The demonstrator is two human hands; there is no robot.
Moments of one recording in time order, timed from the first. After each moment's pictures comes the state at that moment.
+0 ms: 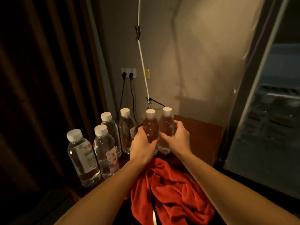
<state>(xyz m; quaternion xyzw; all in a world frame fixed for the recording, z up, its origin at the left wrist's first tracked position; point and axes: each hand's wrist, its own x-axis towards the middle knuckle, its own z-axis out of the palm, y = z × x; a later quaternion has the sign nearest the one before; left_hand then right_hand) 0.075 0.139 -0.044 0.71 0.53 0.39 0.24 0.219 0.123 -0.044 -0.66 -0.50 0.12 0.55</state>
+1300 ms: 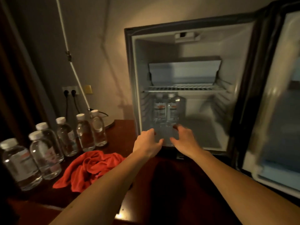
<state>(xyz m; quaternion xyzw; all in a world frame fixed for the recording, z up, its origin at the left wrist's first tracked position) 0.239 -0.079 0.005 0.89 0.35 0.23 0.15 0.378 -0.171 -0.009 -0.81 -0.45 -0.02 0.37</state>
